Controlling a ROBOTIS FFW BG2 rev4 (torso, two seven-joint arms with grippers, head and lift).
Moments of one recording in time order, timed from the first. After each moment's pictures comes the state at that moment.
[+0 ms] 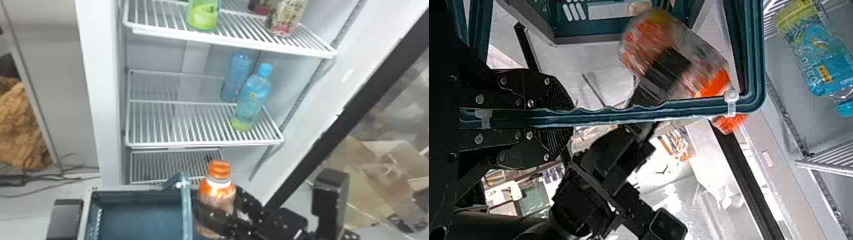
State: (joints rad) left arm 0.40 0.22 -0.12 -2.33 1.30 1.30 -0.24; right arm 0.83 -0.15 -0.15 -2.82 -0.20 0.90 0.46
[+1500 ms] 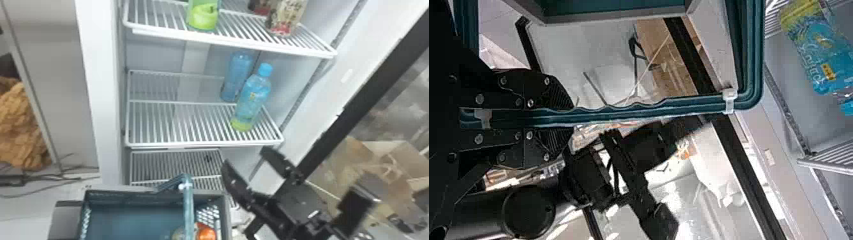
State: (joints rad) left arm 0.40 0.22 -0.12 -2.33 1.30 1.30 -0.24; right arm 0.84 -0.07 -0.17 -2.60 -0.18 0.29 0.36
